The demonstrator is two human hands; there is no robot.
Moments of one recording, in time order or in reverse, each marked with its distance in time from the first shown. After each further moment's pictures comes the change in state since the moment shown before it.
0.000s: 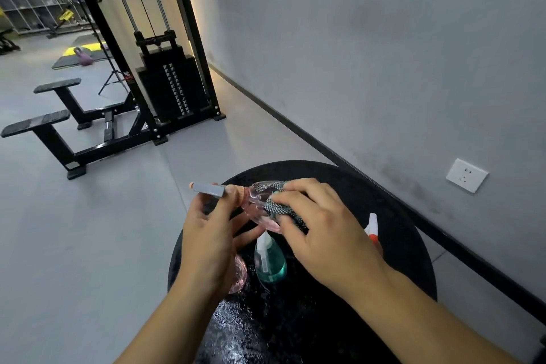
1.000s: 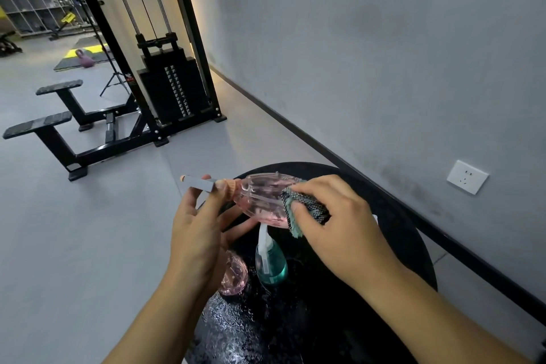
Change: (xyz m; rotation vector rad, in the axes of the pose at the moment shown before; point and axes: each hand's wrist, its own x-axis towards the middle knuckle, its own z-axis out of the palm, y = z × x) left_hand 0.003 0.015 -0.005 -0.052 -0.041 0.029; right_hand 0.002 0.009 -0.013 0.223 0.085 0.184
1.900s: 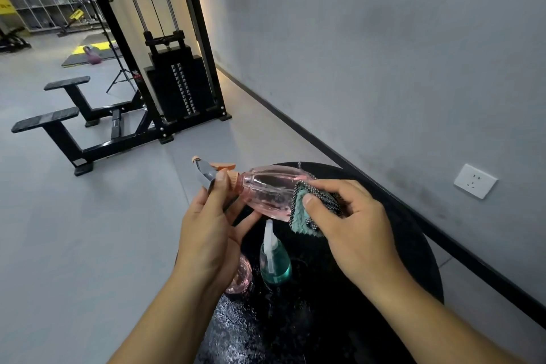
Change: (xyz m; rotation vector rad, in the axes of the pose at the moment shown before) left_hand 0.003 0.002 0.005 -0.078 0.074 -0.107; right_hand -0.003 -0.001 0.007 0.350 0.152 0.170
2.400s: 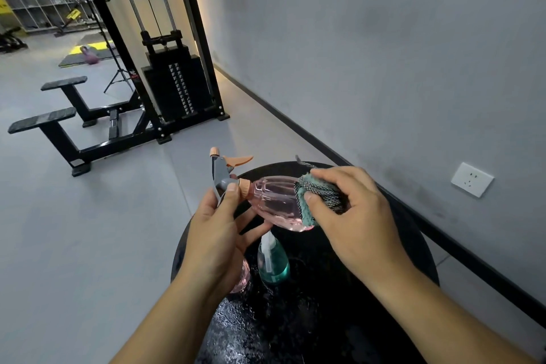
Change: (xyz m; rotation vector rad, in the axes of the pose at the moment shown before) left_hand -0.004 -0.011 0.000 0.105 -0.057 -0.038; right_hand 0.008 0.001 -0.009 -0.204 0.002 -0.133
